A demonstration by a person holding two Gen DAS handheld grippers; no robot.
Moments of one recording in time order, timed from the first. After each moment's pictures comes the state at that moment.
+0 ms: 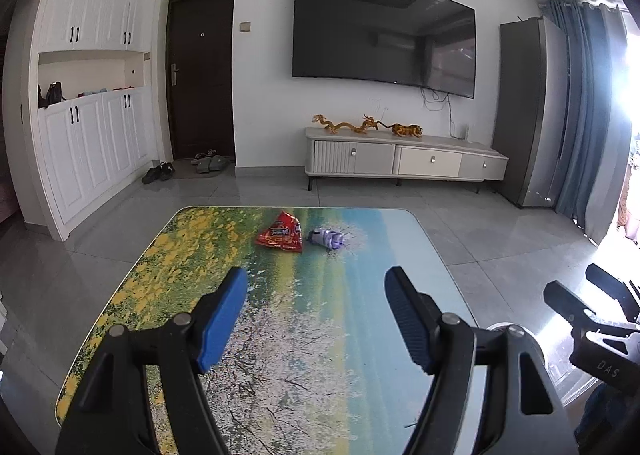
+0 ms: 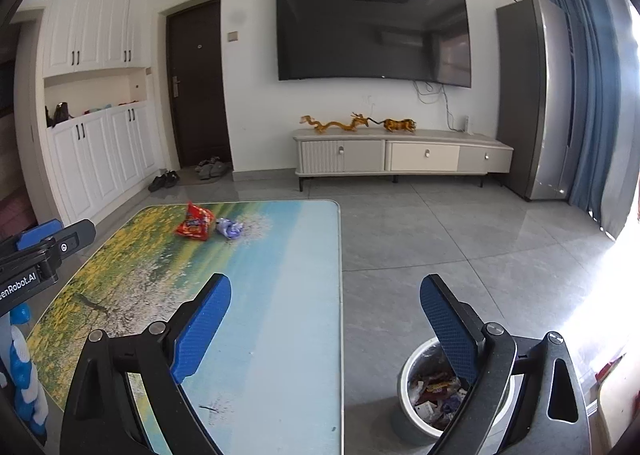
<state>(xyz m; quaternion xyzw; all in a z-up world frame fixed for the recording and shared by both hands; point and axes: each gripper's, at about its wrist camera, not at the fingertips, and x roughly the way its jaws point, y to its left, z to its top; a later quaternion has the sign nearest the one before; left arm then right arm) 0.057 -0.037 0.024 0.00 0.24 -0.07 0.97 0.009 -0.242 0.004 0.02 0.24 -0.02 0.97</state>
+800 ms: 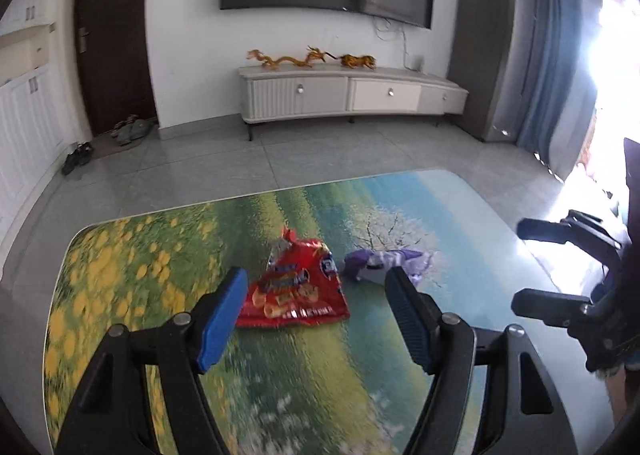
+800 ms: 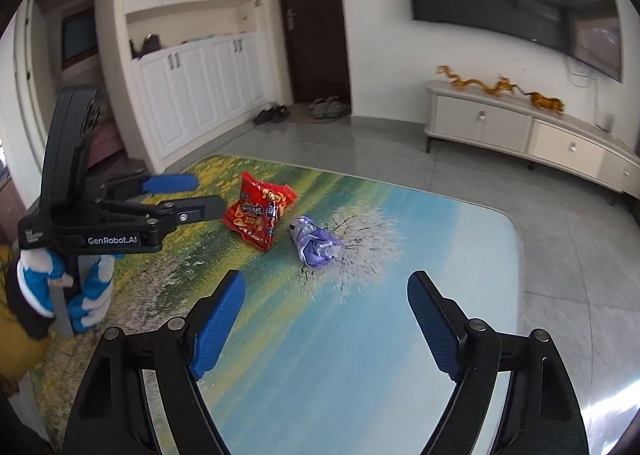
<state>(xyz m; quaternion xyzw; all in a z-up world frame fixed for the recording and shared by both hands) 0.343 -0.006 -0.076 0.06 0.35 -0.22 0.91 0.282 -0.167 -0.079 -0.04 0.35 0.23 0.91</state>
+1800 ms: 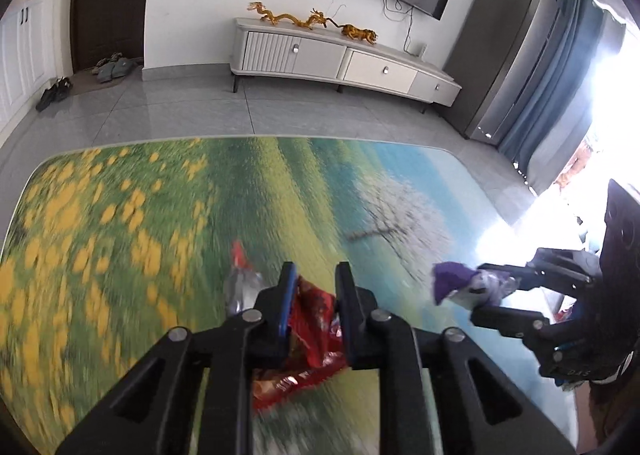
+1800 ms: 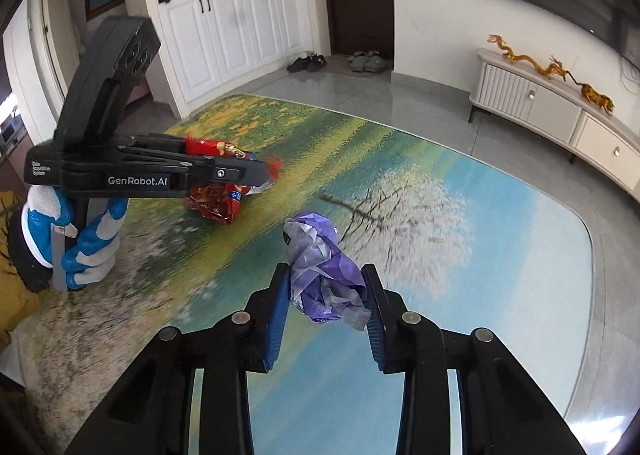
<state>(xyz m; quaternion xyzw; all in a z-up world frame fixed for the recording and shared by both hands) 0.345 0.022 -0.105 -0.03 0.42 -0.24 0.87 0.291 -0.140 -0.105 -0.06 0.41 0.27 0.87</state>
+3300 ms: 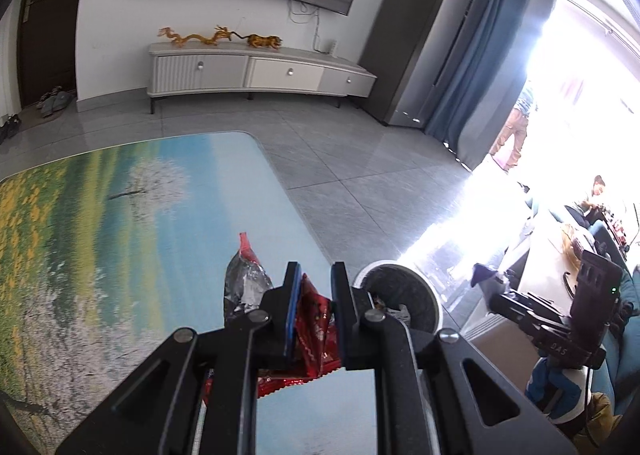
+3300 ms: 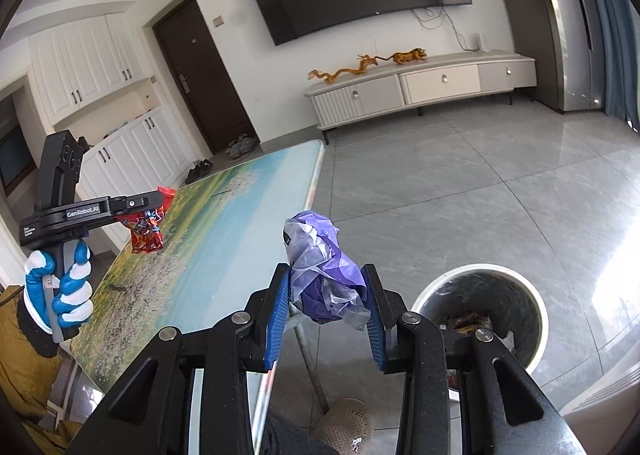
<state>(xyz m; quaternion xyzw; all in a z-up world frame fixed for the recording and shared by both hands) 0.151 -0.153 -0.017 -0.01 0.39 -0.35 0.85 0.014 -0.383 -0.069 0.16 0.33 0.05 0.93</state>
